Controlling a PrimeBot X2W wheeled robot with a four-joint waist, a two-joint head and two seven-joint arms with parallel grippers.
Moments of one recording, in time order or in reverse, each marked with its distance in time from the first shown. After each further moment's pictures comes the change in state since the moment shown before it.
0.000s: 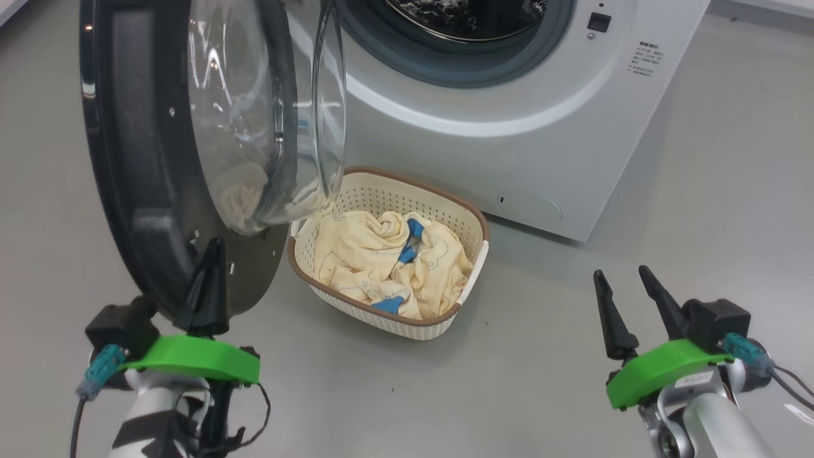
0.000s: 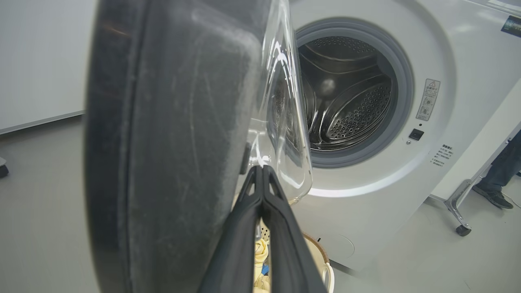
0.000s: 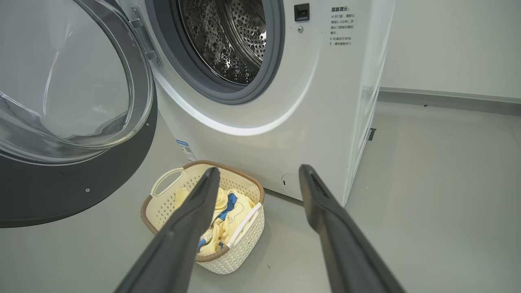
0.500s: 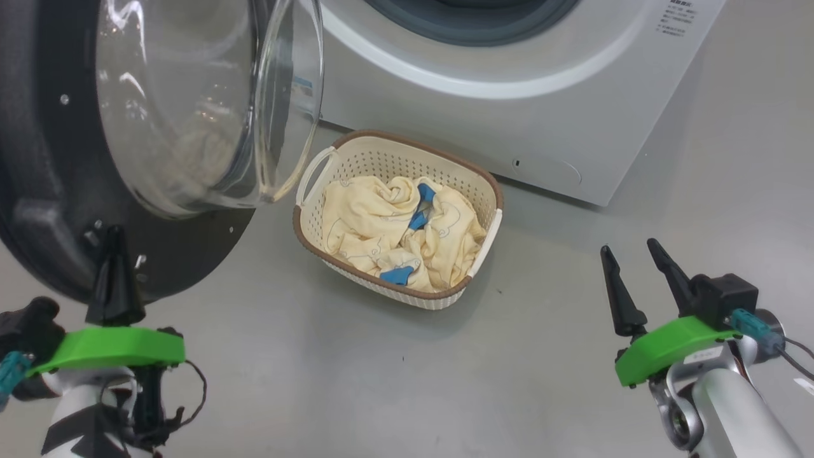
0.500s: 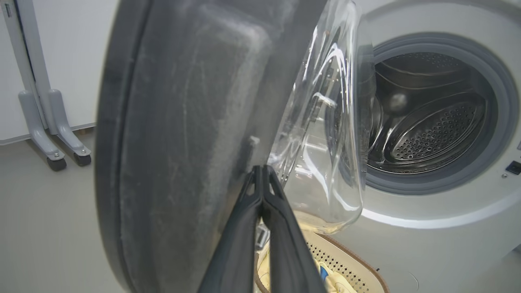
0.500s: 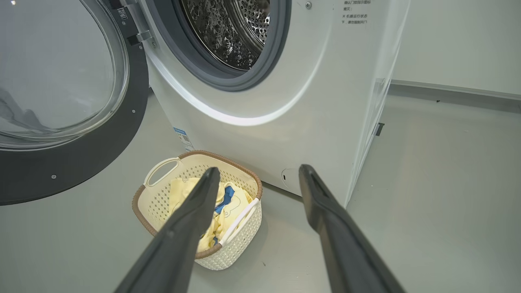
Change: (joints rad) left arm -0.011 0.013 0.220 -0.016 -0.008 0.000 0.000; right arm -0.059 -0.041 0.015 0.000 -0.024 0.000 0.000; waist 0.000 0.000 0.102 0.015
